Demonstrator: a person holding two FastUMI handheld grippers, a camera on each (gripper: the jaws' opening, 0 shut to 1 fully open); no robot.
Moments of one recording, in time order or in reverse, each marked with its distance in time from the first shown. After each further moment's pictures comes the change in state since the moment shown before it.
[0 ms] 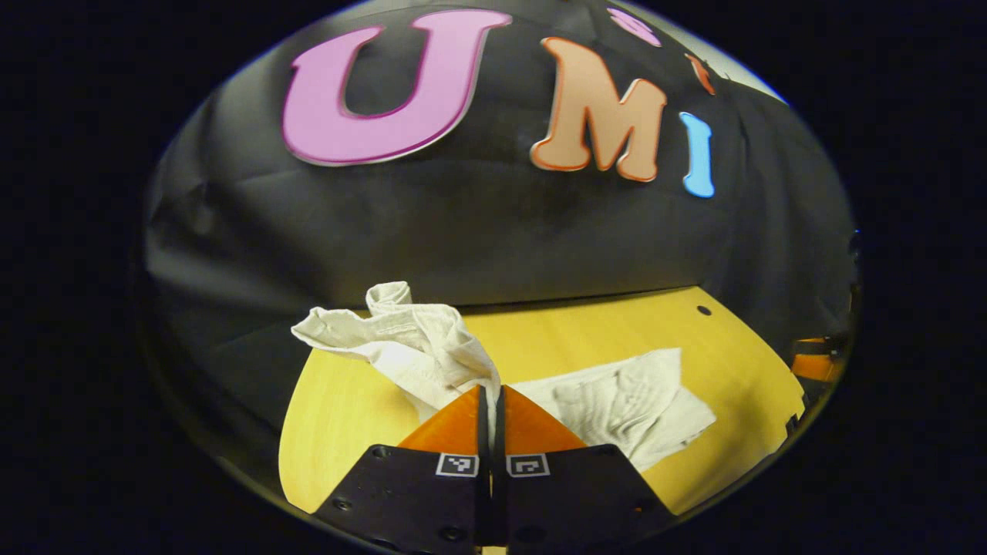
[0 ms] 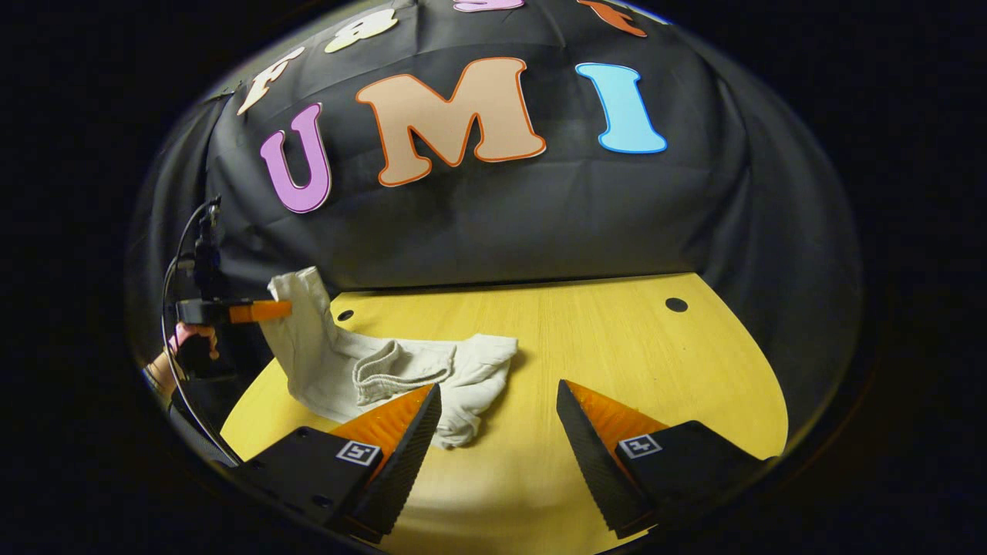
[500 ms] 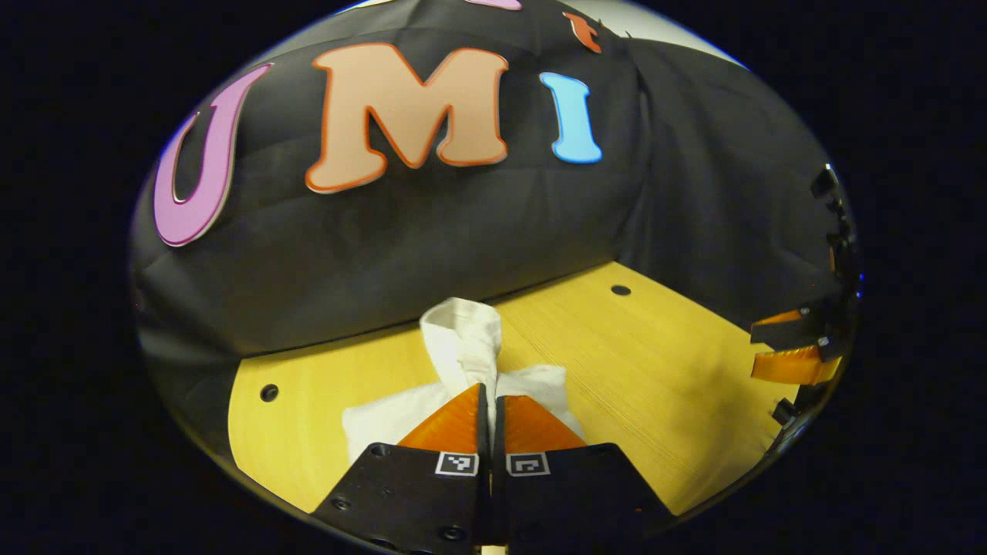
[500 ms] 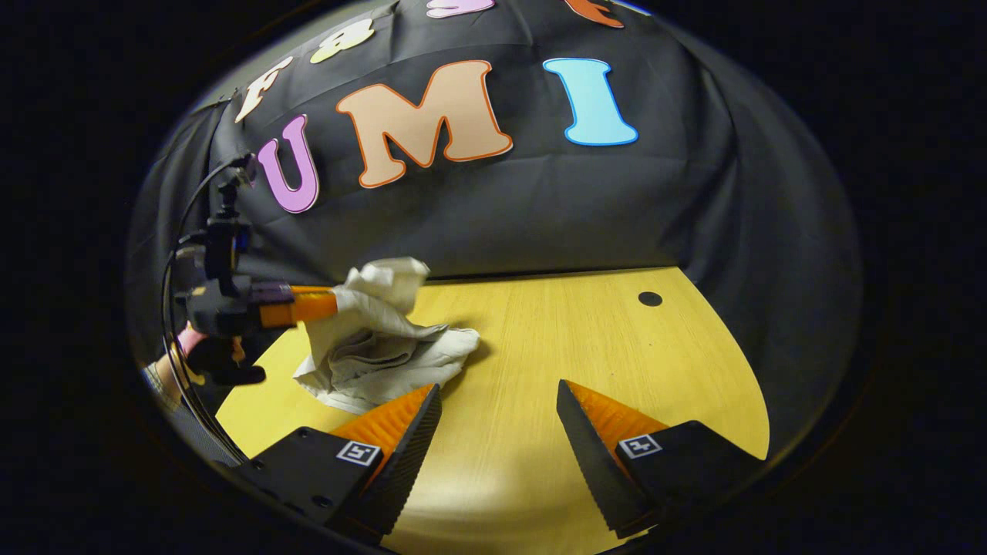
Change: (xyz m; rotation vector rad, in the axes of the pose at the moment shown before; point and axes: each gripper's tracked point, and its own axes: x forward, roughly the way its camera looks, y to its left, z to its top) left arm 0.048 -0.209 -0.036 0.195 0.060 -0.165; right arm -0.022 -0.077 -0.010 -0.002 0.018 0.015
